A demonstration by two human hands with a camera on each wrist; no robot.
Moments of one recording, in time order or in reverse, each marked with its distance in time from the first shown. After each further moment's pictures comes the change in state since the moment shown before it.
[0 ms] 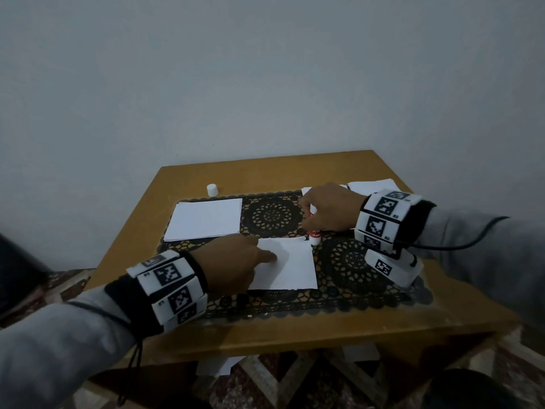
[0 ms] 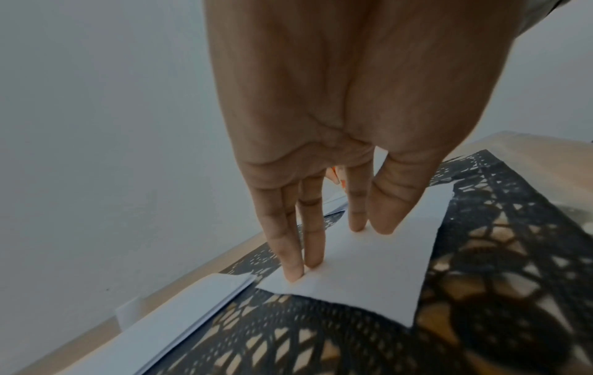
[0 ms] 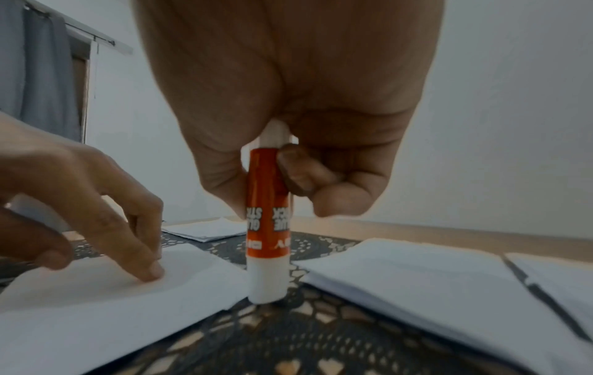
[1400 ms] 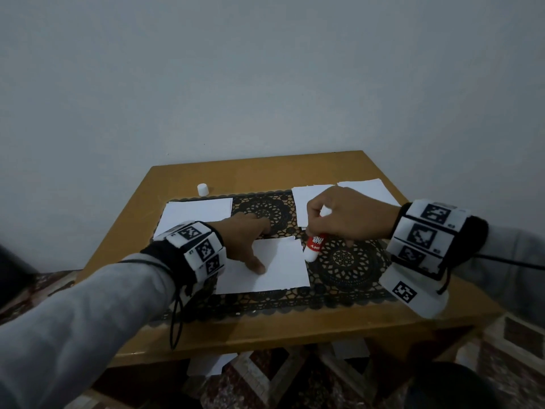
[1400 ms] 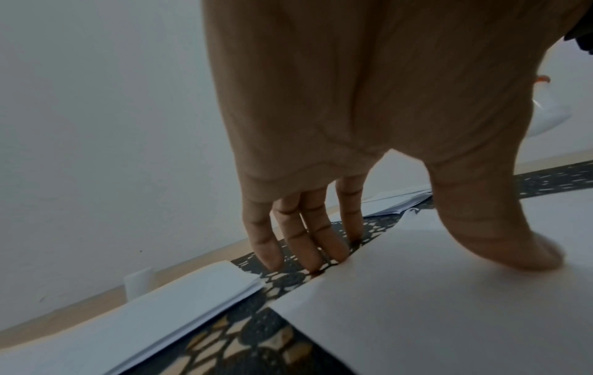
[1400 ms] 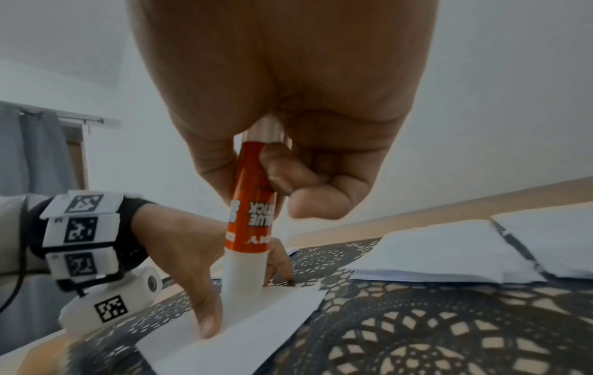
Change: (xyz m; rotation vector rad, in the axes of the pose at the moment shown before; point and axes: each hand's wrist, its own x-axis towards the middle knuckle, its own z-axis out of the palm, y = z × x) left_hand 0.053 -0.011 -0.012 -0.159 -0.113 -0.116; right_hand -0.058 0.007 -0.014 0.380 0.015 -0.040
